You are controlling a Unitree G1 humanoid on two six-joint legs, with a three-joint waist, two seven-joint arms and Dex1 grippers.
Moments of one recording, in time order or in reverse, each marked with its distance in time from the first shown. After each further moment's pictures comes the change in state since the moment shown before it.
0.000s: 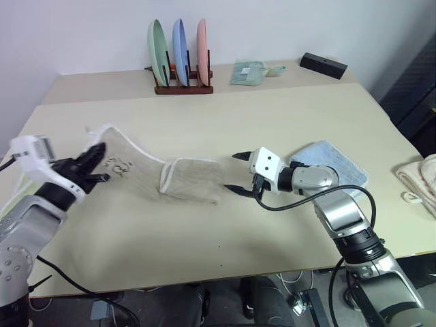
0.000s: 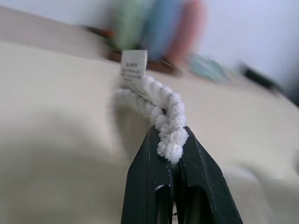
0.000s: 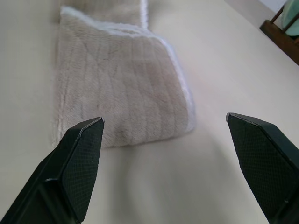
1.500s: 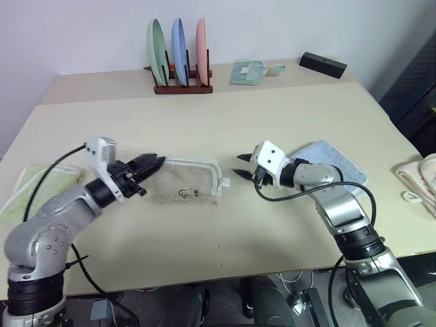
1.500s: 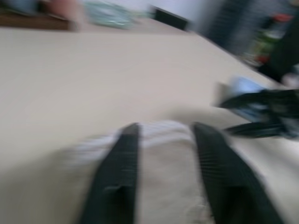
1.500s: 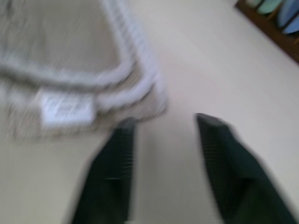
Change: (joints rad) left arm -0.108 -0.116 -0.068 0.067 0.333 0.113 -0.353; right arm -0.047 0.035 -0.042 0.022 0.011 0.075 -0.076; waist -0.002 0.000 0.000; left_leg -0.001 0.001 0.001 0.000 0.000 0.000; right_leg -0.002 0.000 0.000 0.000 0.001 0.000
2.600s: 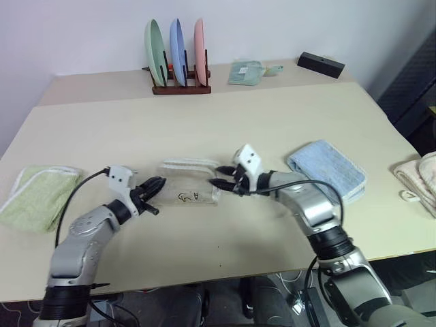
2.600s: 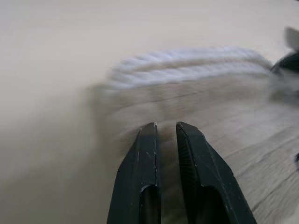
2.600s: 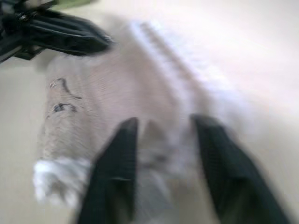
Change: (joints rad) left arm 0.135 -0.084 -0.146 0.158 0.355 -0.343 -0.072; right arm 0.011 0.139 -0.041 -0.010 0.208 0.316 -0.009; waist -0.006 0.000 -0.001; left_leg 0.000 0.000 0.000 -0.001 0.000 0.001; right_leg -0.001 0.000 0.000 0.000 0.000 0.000
